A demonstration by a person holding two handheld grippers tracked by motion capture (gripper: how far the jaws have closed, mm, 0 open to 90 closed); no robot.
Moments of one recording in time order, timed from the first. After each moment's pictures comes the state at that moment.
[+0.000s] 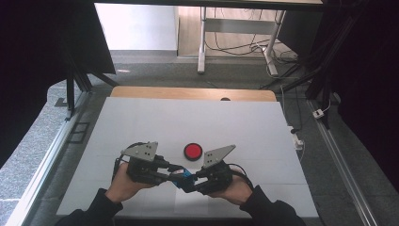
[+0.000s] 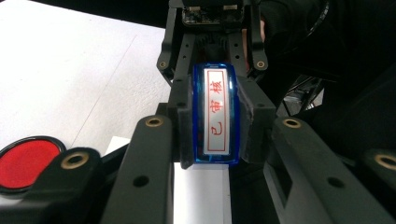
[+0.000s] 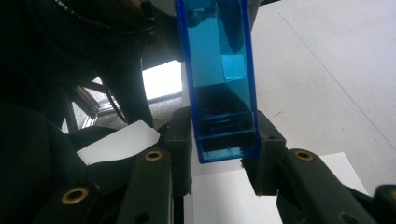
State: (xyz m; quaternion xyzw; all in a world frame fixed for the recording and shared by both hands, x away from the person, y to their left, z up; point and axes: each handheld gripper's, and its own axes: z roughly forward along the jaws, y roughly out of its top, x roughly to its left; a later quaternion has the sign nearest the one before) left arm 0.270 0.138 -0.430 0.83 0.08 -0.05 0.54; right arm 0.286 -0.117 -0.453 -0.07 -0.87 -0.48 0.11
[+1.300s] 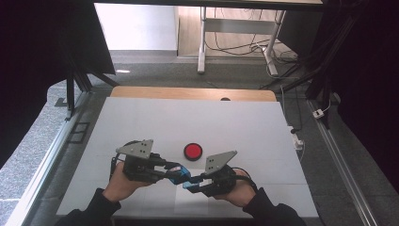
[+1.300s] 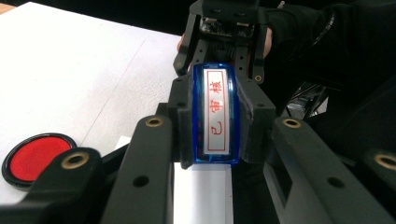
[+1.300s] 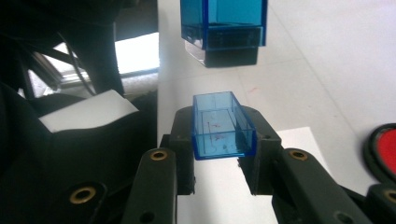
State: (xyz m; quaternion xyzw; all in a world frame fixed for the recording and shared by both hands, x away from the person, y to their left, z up) left arm 0.271 0.147 -0.427 0.83 0.10 -0.04 0.55; right arm 0.277 -0.127 -0.453 -0.05 -0.90 -0.44 0.03
